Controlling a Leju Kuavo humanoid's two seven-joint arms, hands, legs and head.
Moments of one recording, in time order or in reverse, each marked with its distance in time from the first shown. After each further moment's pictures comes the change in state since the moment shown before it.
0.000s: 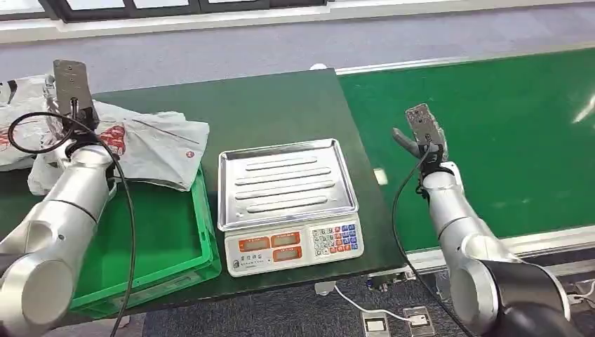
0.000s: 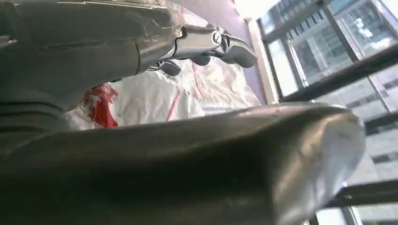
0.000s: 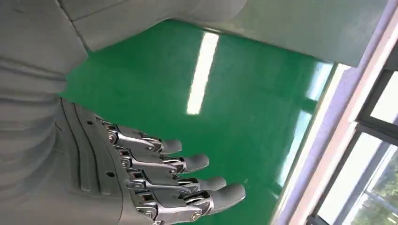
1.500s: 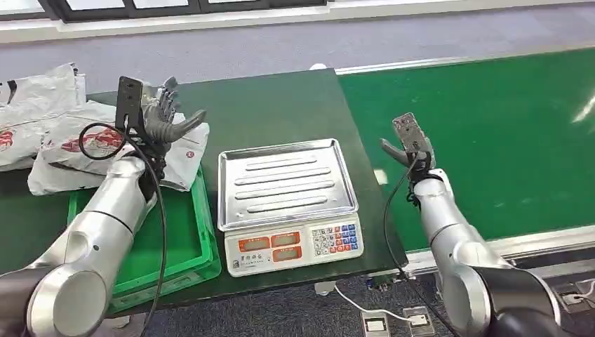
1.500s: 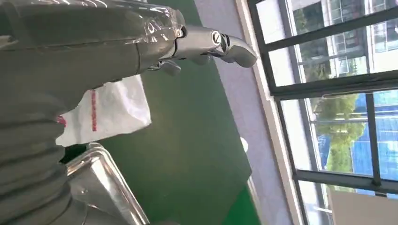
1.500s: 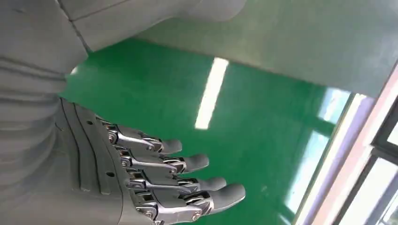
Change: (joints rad) left arm 0.073 -0.138 0.088 -0.039 0.145 -0.718 -0.218; right arm 0.031 0.041 0.000 -0.010 0.021 0.046 0.037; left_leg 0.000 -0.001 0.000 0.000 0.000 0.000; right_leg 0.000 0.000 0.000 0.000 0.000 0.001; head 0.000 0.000
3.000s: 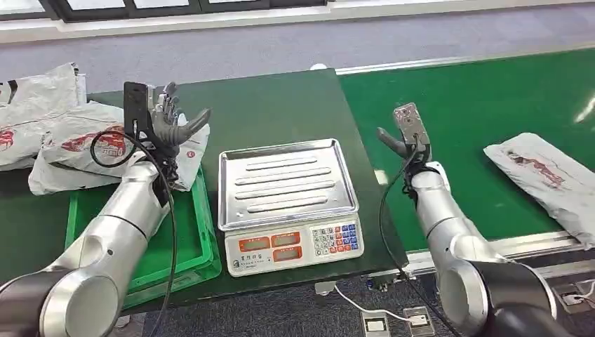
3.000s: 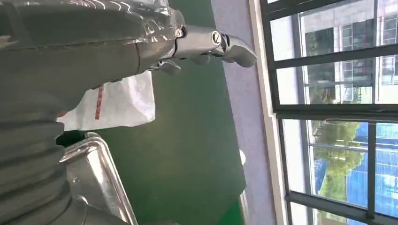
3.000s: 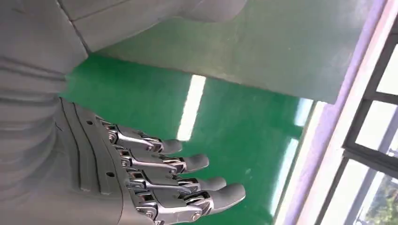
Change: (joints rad) left arm 0.020 -0.055 -0.001 0.000 0.045 0.133 0.000; right arm -0.027 0.008 0.000 0.000 -0.075 0.014 -0.044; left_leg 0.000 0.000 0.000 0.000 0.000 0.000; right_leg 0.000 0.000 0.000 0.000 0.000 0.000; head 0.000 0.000
